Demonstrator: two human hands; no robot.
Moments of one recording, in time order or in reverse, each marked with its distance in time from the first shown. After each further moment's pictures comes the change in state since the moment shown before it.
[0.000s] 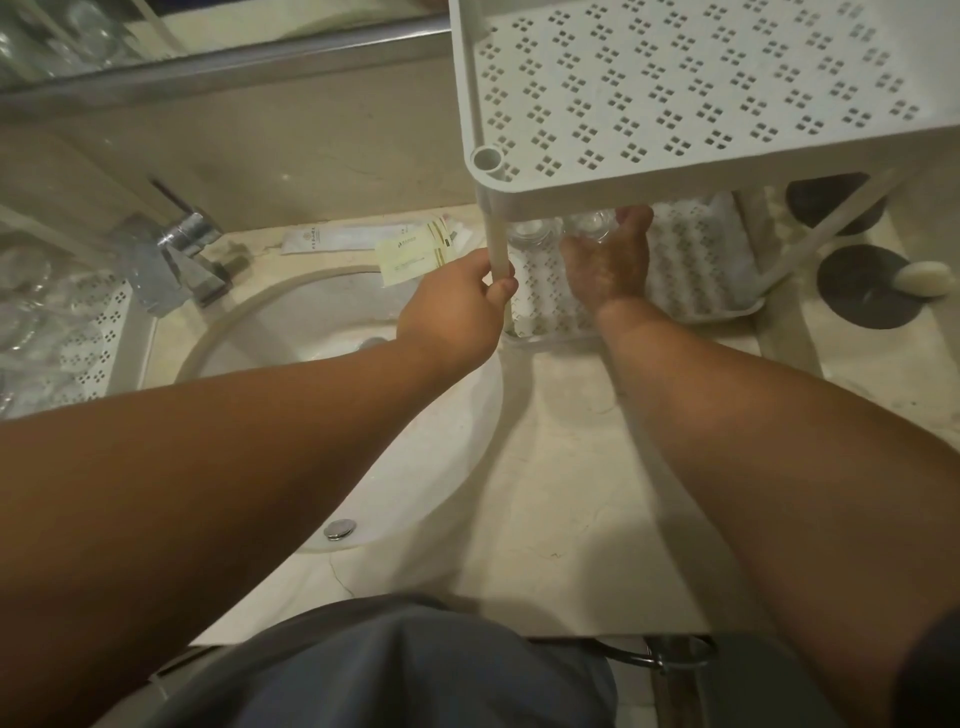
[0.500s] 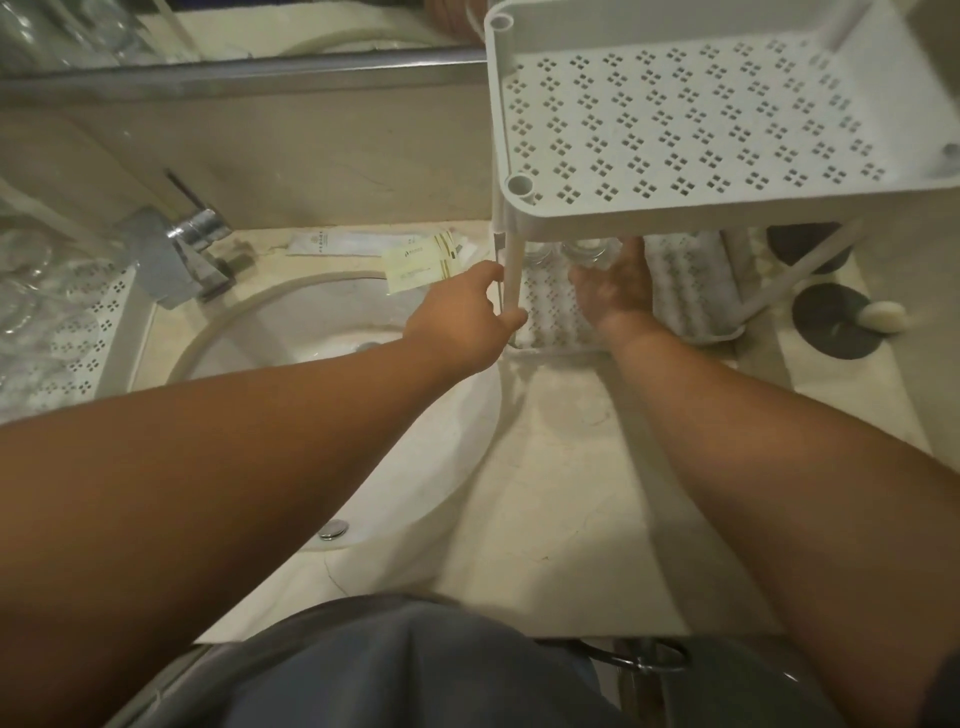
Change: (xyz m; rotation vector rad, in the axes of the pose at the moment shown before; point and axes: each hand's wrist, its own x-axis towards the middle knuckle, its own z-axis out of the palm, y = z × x) left_hand 0.000 -0.004 -0.011 0.016 -0.097 -0.036; right_hand -0.017 -0.017 -0.020 -0.232 -0.078 -0.011
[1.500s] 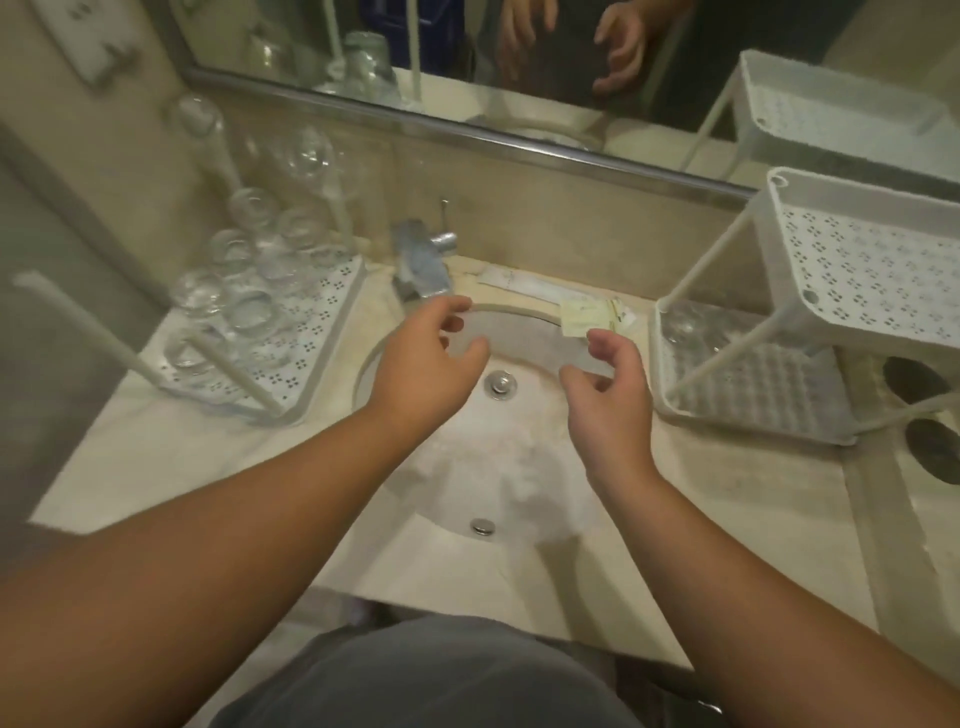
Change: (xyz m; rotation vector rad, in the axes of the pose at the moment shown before) left_hand -0.136 -0.184 -0.171 -0.475 0.427 -0.097; right_hand -0.262 -0.139 0.116 0.284 -0.127 -0.190
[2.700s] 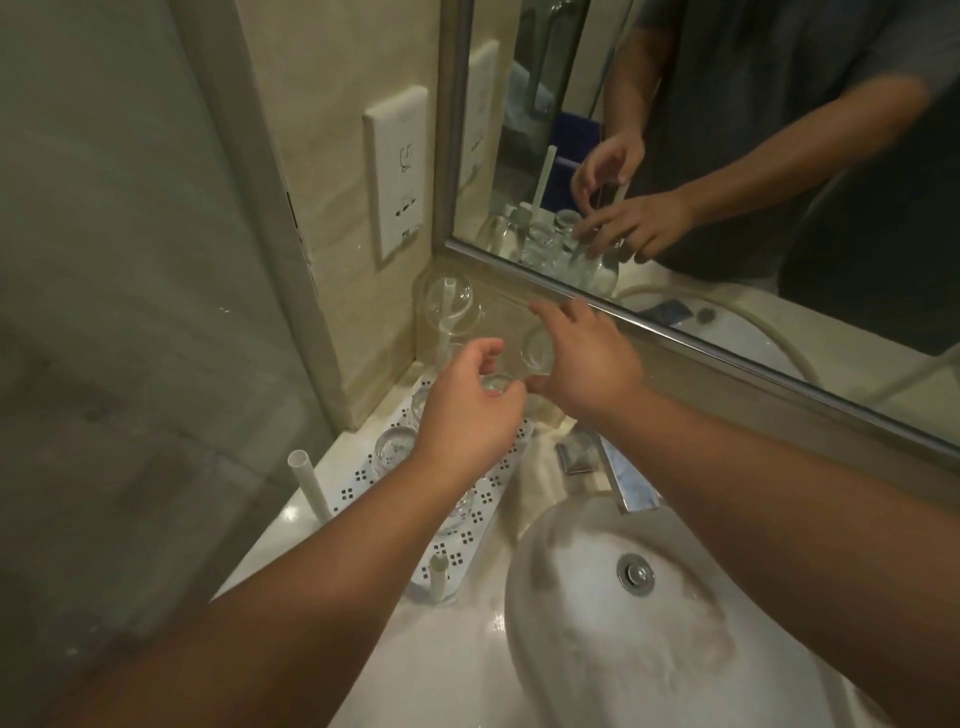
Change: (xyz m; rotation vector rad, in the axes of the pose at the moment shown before) left_hand 0.147 -0.030 -0.188 -0.199 0.182 -0.123; right_hand 0.142 -0.172 0.291 -1.122 -0.392 -0.797
